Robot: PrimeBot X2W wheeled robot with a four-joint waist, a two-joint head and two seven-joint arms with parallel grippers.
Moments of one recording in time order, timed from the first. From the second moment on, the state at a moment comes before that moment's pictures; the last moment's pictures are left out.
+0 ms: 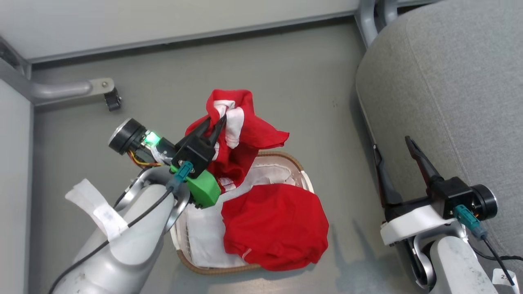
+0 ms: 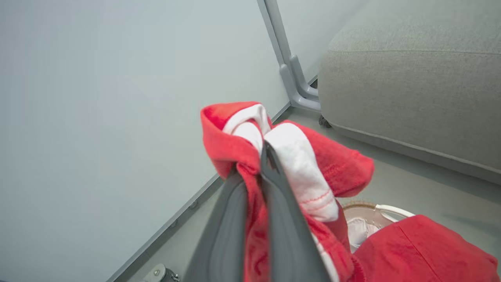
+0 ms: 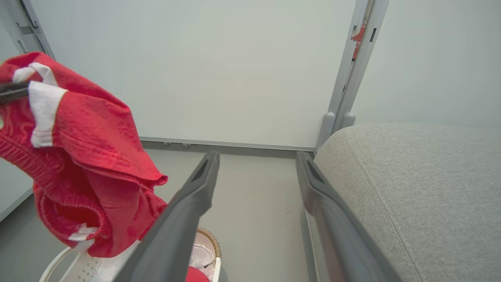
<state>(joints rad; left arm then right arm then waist) -0.63 0.22 -0.61 0.53 -0.03 -0.12 -0.25 -0.19 -0.05 0.07 0.14 0.05 0.13 -0.26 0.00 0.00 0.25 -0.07</state>
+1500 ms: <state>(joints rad) -0.88 0.21 -0.81 0.19 -0.30 -0.11 -0.03 -0.49 -0.05 0.50 0.57 0.24 0.13 -0.26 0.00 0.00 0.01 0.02</state>
